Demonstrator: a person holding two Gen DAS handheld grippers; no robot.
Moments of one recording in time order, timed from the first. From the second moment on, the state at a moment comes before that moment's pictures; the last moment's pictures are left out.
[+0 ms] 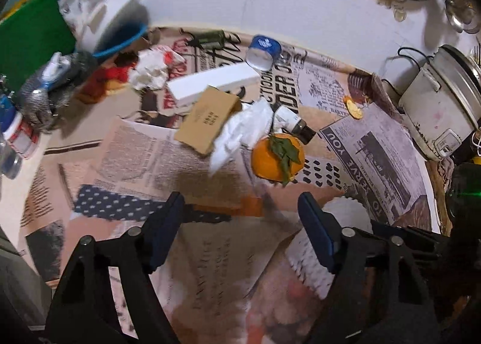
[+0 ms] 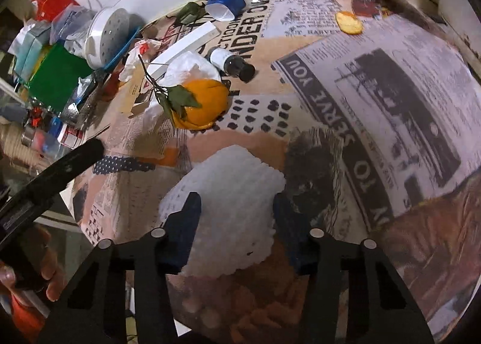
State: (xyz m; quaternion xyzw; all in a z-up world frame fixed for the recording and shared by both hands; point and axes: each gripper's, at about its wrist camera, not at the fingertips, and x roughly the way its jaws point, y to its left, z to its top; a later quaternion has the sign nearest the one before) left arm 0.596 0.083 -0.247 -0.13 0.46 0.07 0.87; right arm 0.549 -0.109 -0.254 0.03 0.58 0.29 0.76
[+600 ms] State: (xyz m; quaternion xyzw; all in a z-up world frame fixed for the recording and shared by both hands) left arm 0.686 0.074 -0.308 -0.18 0.51 0.05 0.84; right arm 0.590 -0.169 -0.224 0.05 0.54 0.23 0.81
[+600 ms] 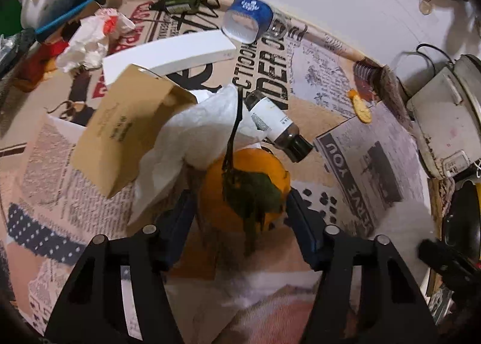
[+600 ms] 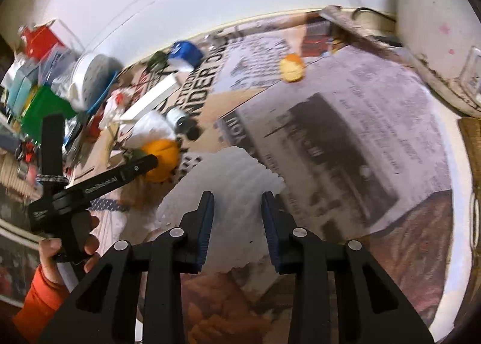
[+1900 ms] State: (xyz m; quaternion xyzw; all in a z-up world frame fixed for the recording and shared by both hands) left arm 0.542 0.107 -0.286 -0.11 0.50 -0.11 0.85; right arm 0.437 -0.145 -0.186 0.12 0.47 0.12 0.87
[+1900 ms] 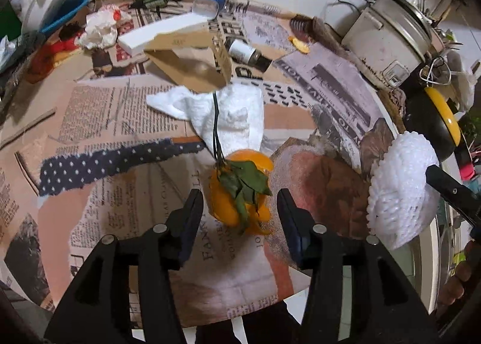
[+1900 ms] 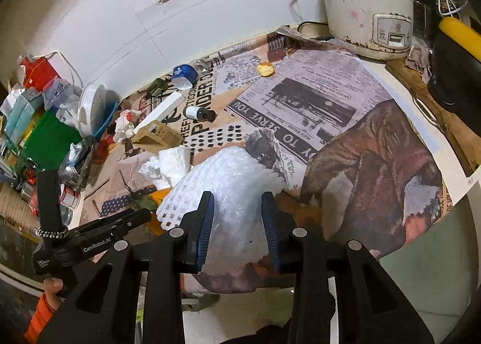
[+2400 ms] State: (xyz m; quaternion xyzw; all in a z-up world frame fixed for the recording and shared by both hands) left arm 0.541 0.109 -0.281 -0.10 0.49 -0.14 0.86; right arm 0.433 -0.131 -0.184 0.12 0.46 0.11 0.87
